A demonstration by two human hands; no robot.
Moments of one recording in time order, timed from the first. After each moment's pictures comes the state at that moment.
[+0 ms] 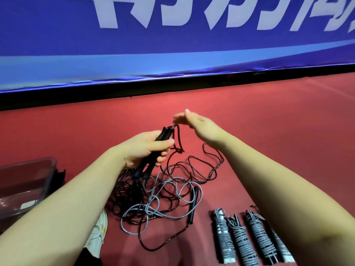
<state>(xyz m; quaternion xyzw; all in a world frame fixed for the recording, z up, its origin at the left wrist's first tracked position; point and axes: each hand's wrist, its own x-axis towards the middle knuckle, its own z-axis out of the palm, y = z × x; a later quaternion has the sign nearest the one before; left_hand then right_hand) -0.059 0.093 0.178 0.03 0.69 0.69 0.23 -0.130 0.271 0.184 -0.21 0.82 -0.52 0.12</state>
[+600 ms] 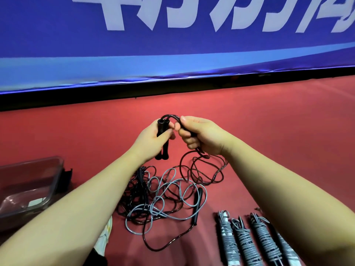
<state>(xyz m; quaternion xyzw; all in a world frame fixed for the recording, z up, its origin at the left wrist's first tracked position) -0.070 0.096 0.166 0.03 0.86 0.51 -0.07 -0.109 0.260 0.196 -0.23 0.63 -0.67 0.32</state>
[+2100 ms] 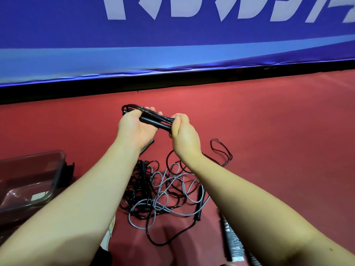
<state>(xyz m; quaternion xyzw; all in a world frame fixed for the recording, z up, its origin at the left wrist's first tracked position) -0.092 0.083 0.188 -0.21 0.23 0.95 -0.09 -0.094 0.194 0.152 -0.12 0.88 -0.45 -0.06</state>
